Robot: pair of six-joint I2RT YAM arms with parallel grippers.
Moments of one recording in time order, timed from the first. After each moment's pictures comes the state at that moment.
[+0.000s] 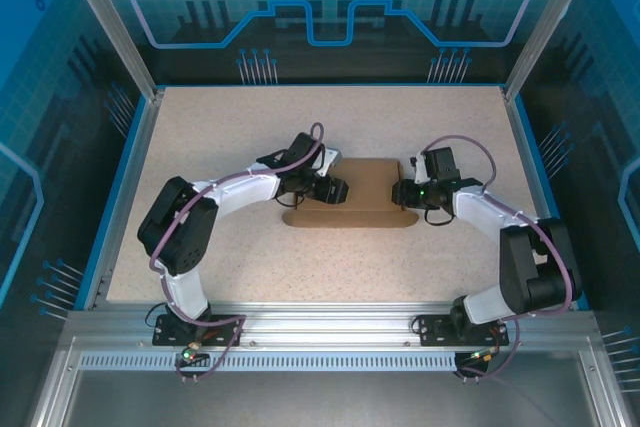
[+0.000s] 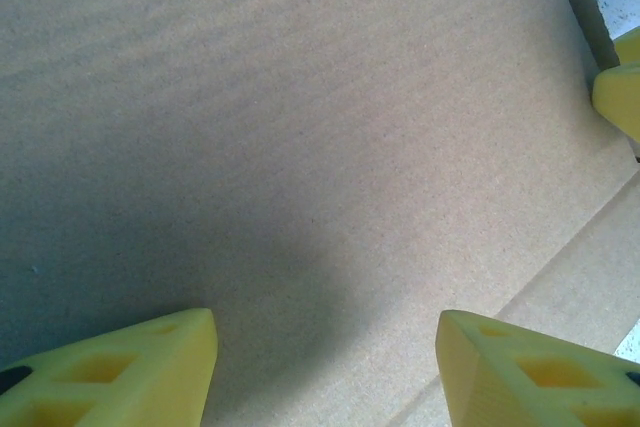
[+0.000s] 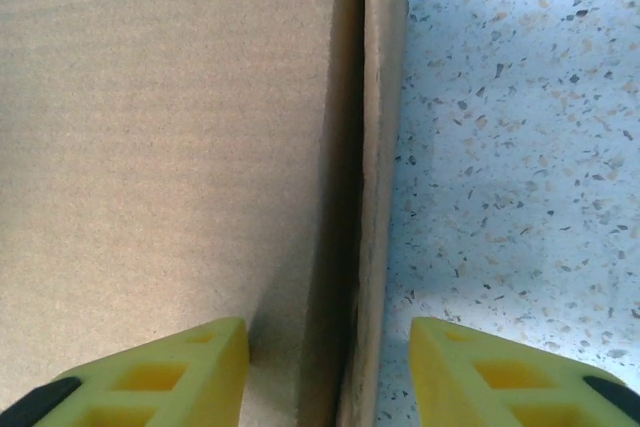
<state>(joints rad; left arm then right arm) -0.58 1.82 1.21 -0.33 0.32 -0.32 0.19 1.45 0.78 -0.33 -0.23 0.31</state>
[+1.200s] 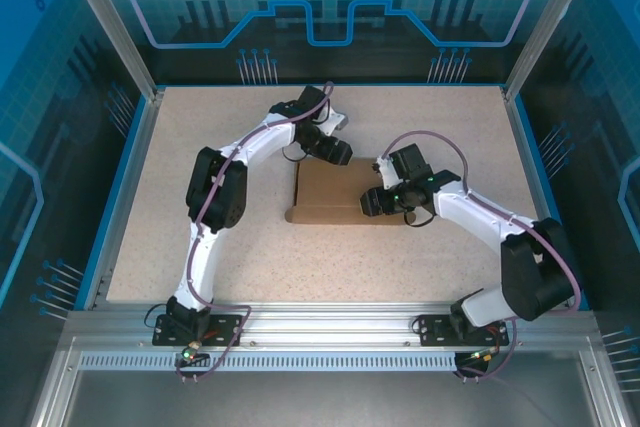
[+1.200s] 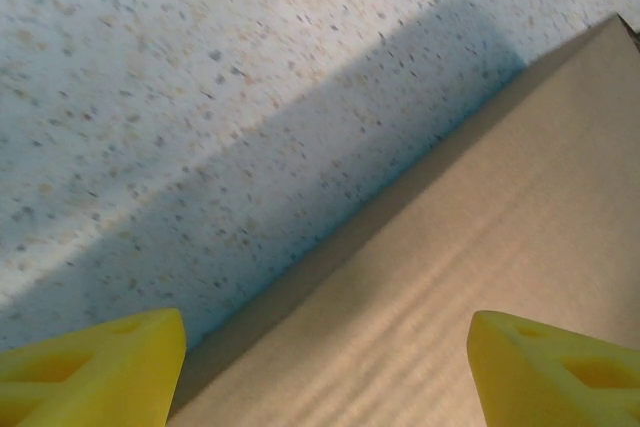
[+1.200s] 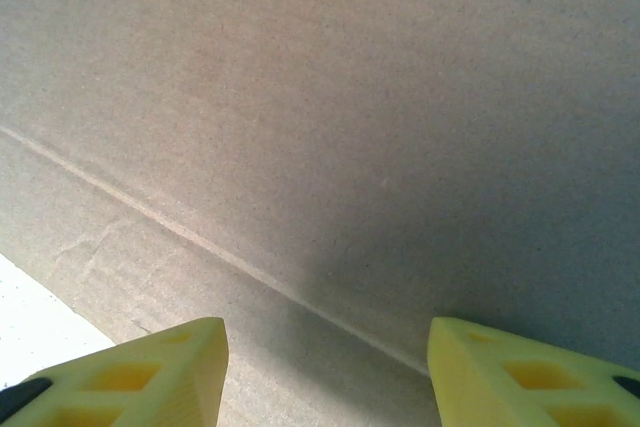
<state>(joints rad) -0.43 2.28 1.95 -0.80 0.42 -0.03 0.43 1.46 0.91 -0.51 -0.28 0.22</state>
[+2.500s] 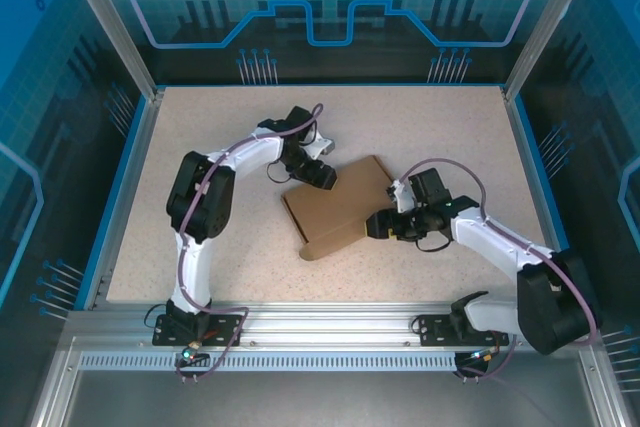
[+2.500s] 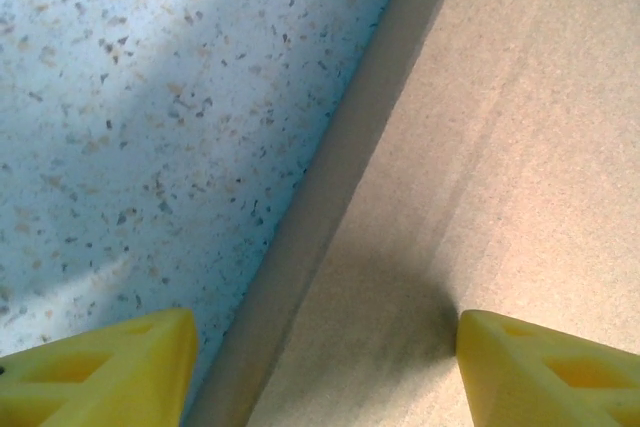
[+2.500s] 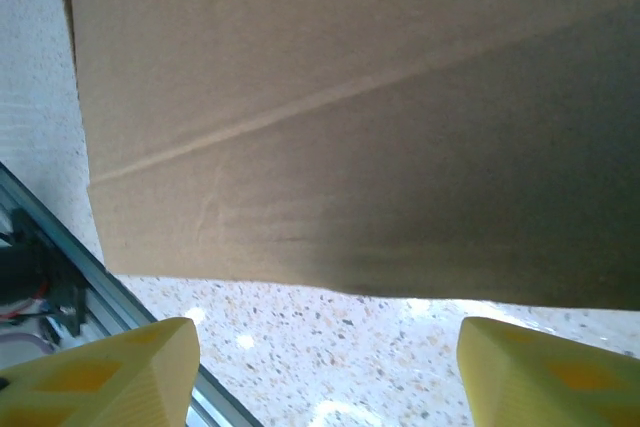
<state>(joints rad) -0.42 2.10 1.60 -0.78 0.43 -0.01 0.37 1.27 0.66 -0.47 -0.57 0.41</state>
